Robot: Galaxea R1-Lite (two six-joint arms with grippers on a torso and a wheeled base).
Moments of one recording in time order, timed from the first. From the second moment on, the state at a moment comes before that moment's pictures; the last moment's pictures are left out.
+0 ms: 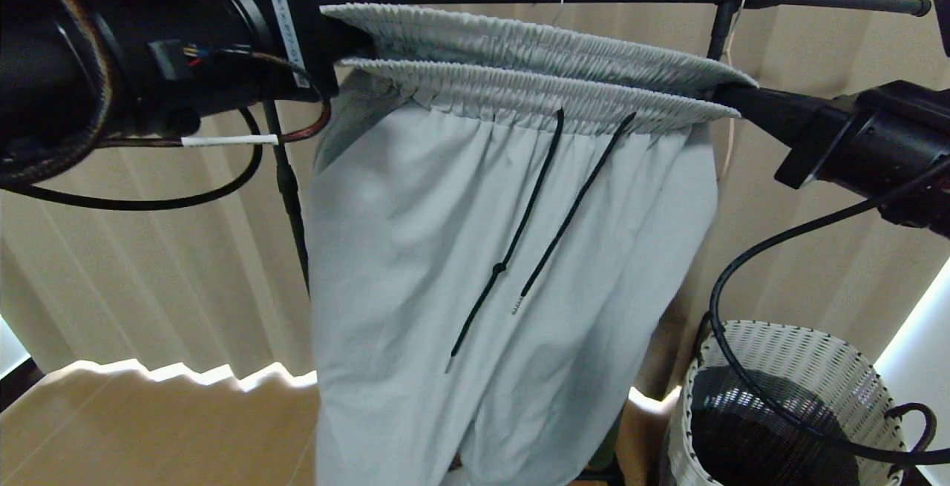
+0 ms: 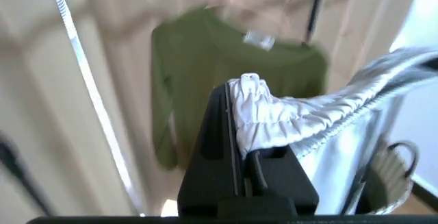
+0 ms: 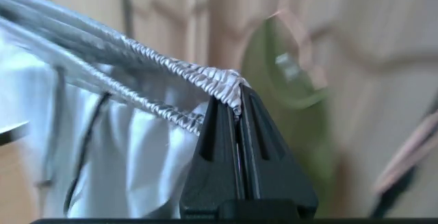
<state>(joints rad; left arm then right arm) -0.59 1.47 -1.31 -0.19 0.06 -0.02 0.34 1.41 -0.87 -0.68 0.17 0.06</state>
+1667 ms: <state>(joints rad) -0.64 1.55 -1.20 -0.25 0.10 -0.02 0.40 0.96 -0.52 -0.47 0.49 0.02</state>
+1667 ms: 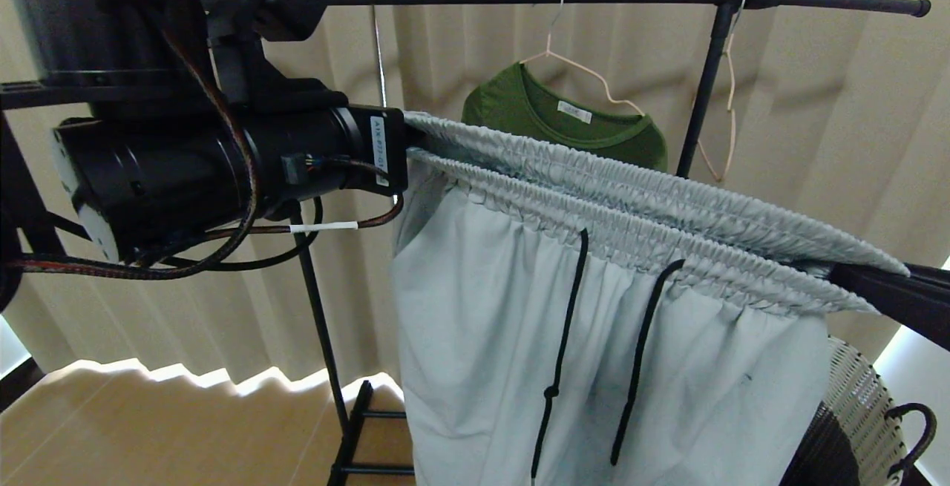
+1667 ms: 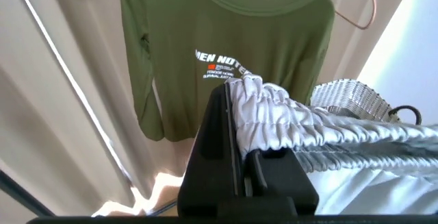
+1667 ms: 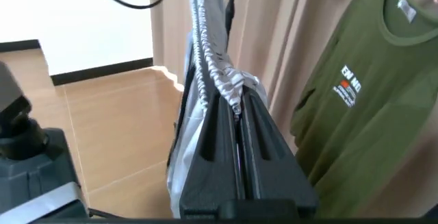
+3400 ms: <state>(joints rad) -0.76 1.25 -1.08 0.06 0.11 -0.01 0.30 1.25 -0.77 -0.49 0.22 -0.13</state>
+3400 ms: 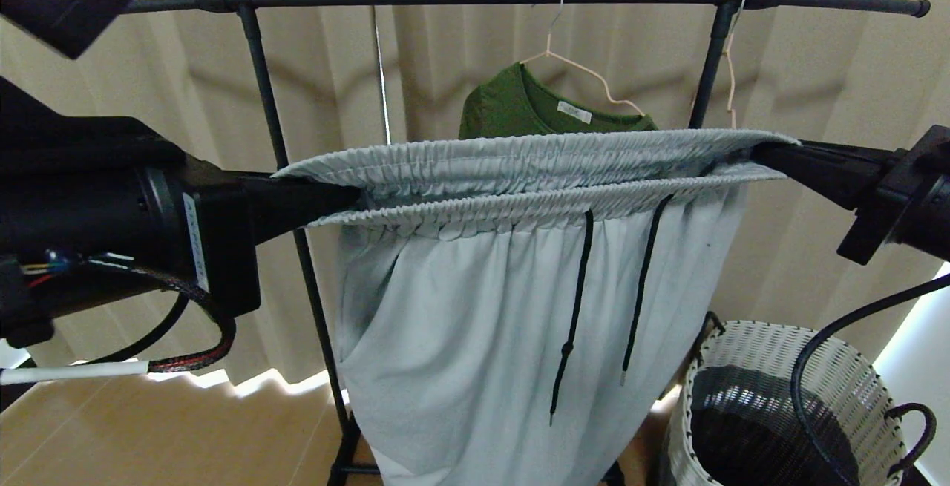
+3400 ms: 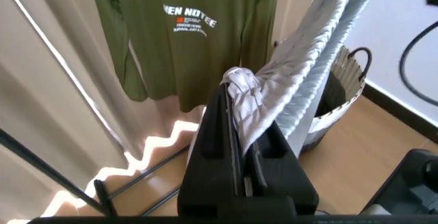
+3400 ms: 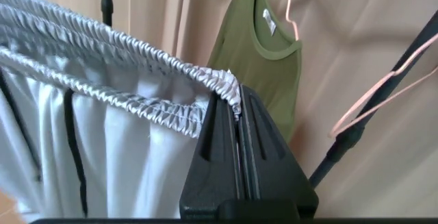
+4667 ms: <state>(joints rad) -0.49 1.30 -0.94 -0.07 0.17 0.11 0.33 1.04 -0.58 -0.43 0.43 0.05</state>
